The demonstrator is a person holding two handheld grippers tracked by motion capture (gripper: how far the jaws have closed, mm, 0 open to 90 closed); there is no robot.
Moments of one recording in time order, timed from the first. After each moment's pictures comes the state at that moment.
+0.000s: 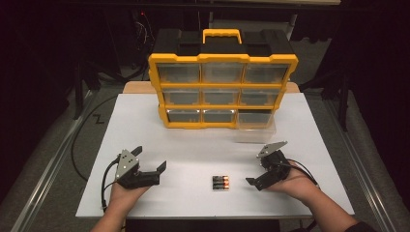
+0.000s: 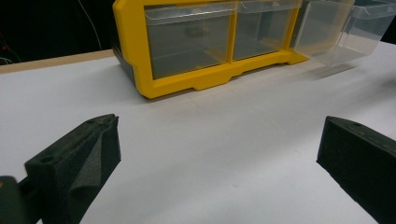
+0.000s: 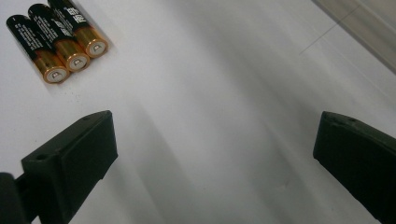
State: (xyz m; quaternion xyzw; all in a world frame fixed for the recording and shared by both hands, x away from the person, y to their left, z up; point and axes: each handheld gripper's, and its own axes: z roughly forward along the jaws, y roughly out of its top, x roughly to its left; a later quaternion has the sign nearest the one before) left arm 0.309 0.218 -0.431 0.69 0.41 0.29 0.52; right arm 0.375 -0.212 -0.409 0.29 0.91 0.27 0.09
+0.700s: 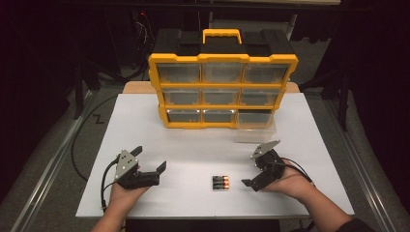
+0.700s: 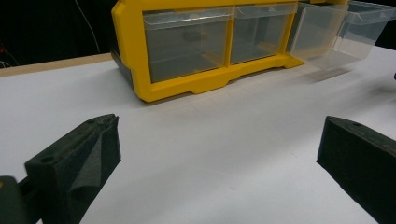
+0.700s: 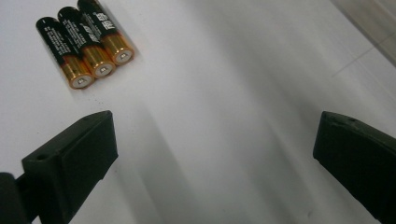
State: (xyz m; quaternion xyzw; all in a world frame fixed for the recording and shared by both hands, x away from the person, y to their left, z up) left arm 0.308 0.219 -0.430 0.68 0.41 0.29 0.53; right arm 0.376 -0.197 -0.408 0.26 0.93 0.26 0.07
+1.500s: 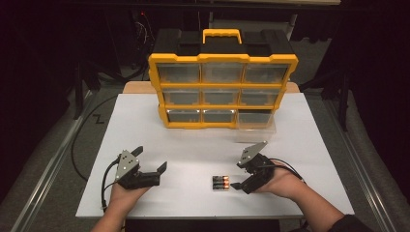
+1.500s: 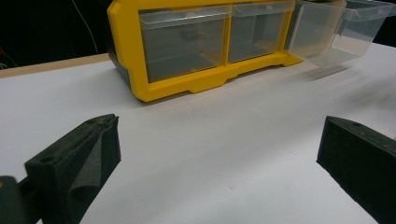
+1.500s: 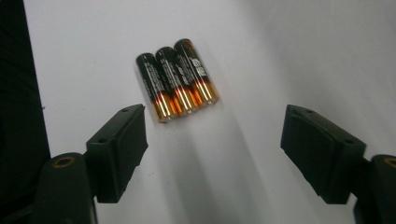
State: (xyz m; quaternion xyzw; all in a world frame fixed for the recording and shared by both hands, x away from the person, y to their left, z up) left arm 0.308 0.217 -0.431 0.69 0.40 0.29 0.52; right arm 0.364 -0.163 -0.393 0.15 0.95 0.28 0.03
